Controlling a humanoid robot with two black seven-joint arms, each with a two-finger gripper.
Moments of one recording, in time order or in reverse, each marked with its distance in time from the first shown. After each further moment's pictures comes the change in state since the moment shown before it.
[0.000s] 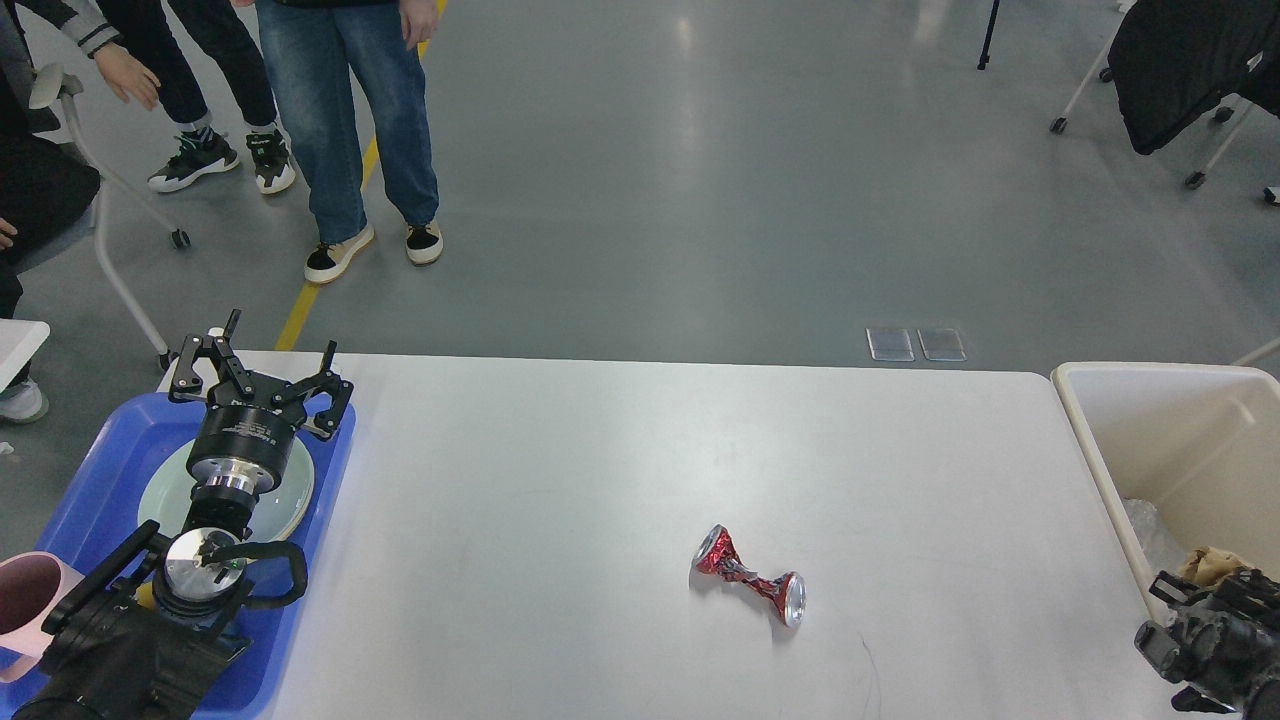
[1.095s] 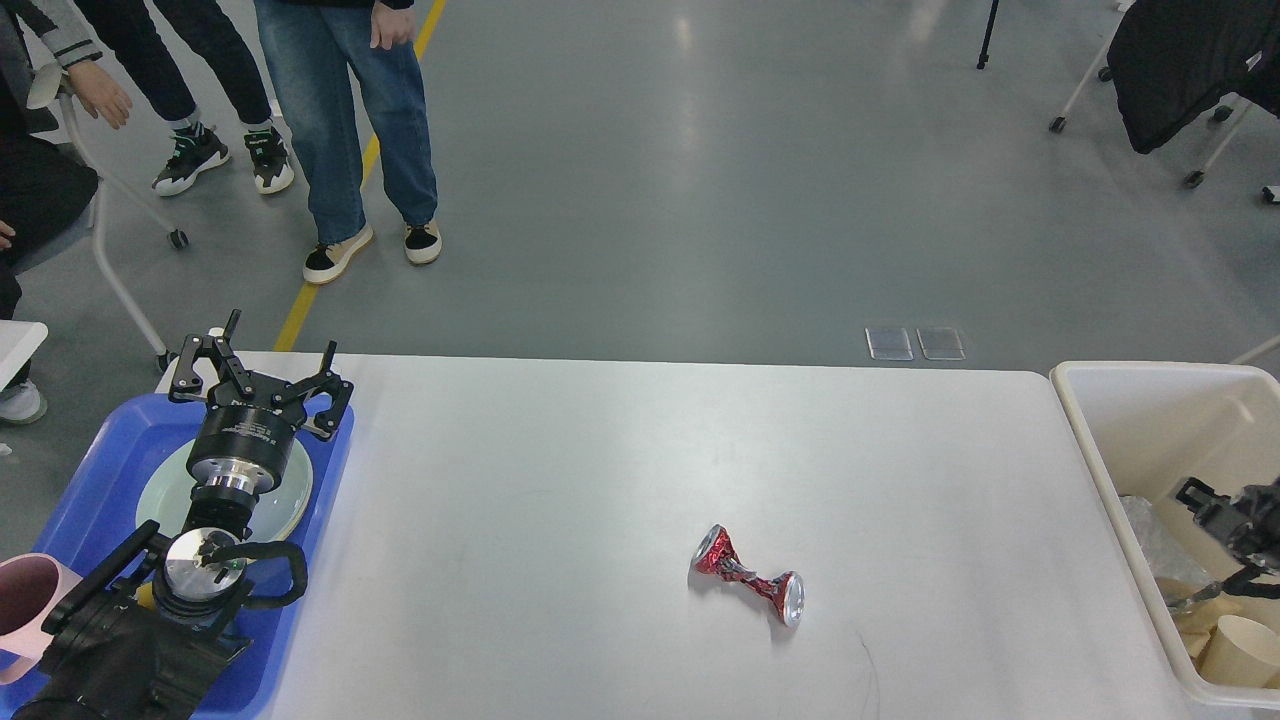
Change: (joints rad) left arm 0.000 0.000 0.000 0.000 0.000 0.000 0.000; right arm 0.355 -0.174 0.012 0.240 -0.005 0.211 0.014
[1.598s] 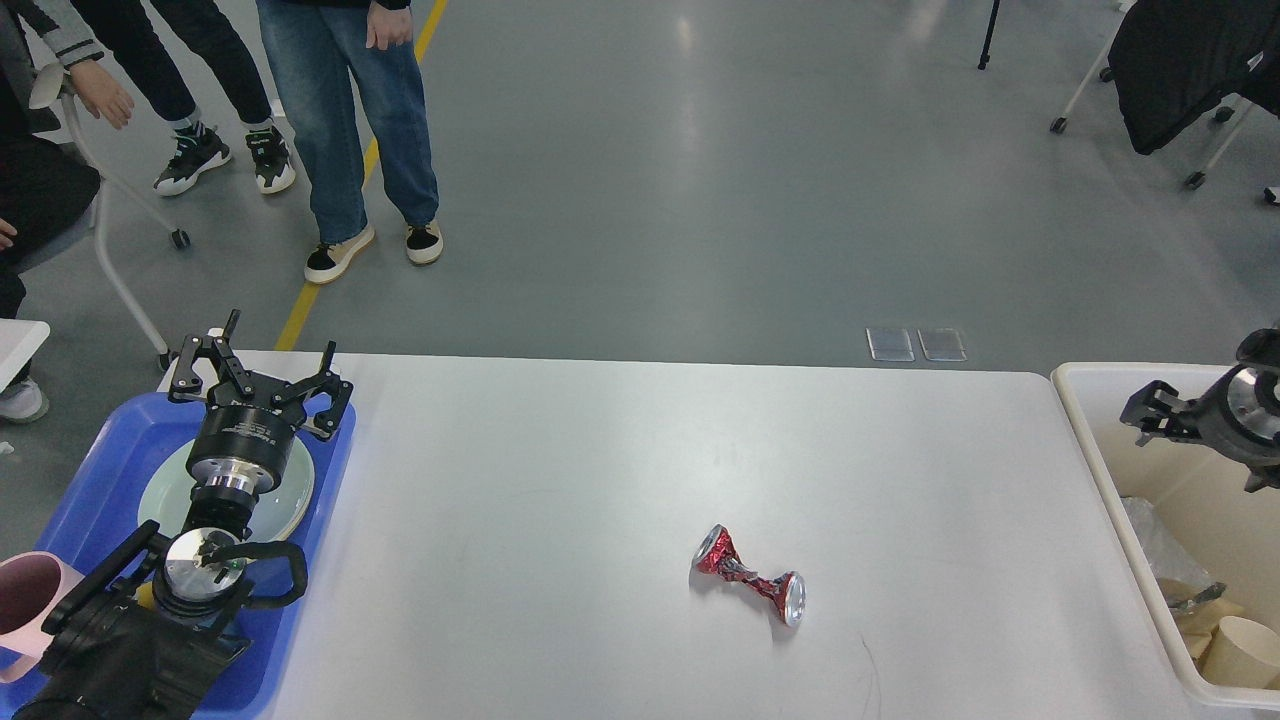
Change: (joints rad) left arm 0.000 0.000 0.000 0.000 0.000 0.000 0.000; right arm 0.602 -0.110 -0.135 0.536 -0.150 0.298 -0.015
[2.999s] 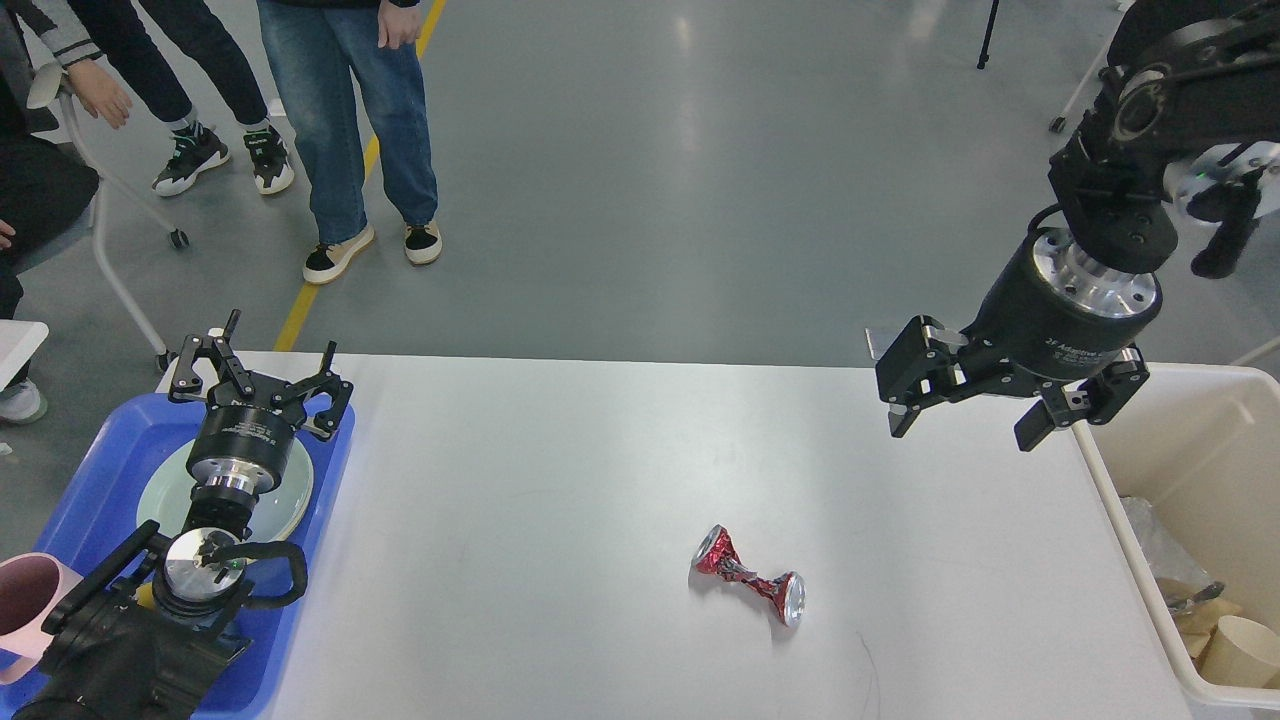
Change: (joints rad) left arm 0.000 0.000 0.000 0.000 0.000 0.000 0.000; right arm 0.718 0.248 0.029 0.605 0.136 0.373 -0.003
